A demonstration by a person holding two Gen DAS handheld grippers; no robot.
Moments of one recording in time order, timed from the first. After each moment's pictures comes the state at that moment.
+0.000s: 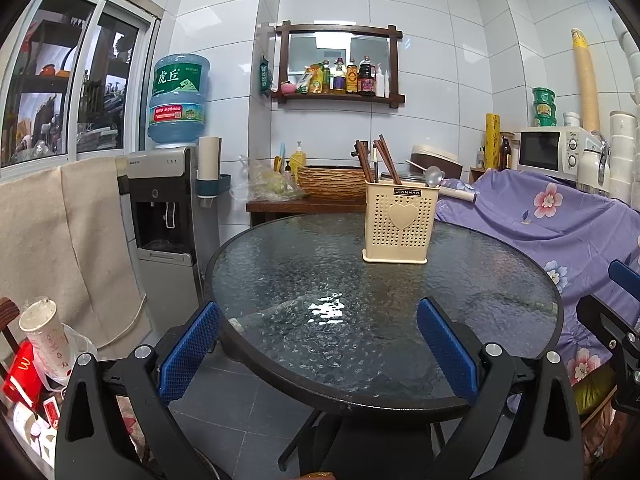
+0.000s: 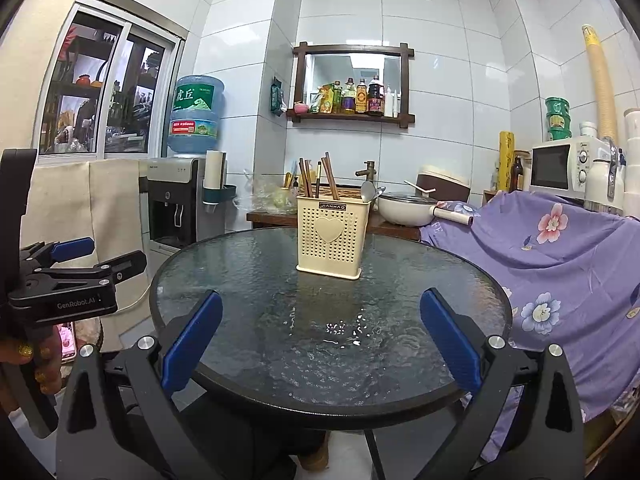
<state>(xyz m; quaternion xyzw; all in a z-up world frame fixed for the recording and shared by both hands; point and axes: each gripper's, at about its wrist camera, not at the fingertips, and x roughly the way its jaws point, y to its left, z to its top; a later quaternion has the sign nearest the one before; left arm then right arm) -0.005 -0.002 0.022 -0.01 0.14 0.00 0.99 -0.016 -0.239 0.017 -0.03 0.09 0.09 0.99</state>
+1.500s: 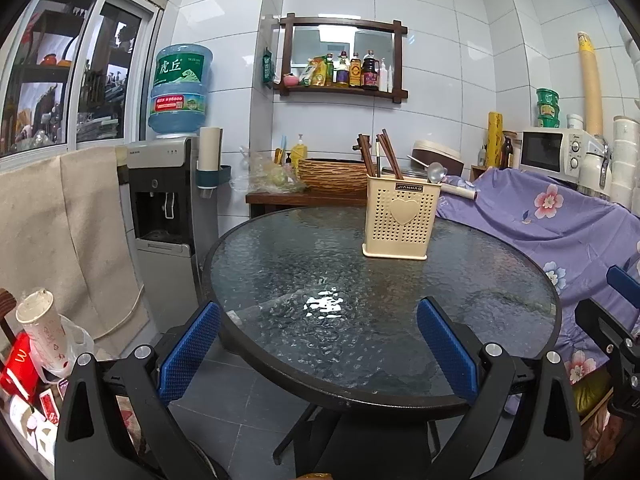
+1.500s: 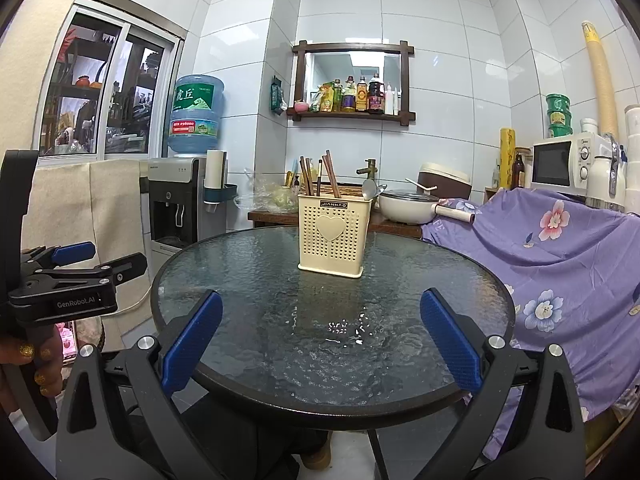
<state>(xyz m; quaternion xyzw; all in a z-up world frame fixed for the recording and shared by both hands) -0.002 0.002 0.022 -0.02 0.16 -0.01 0.99 -0.013 -0.236 0.009 -0.03 0.09 0.09 0.99</state>
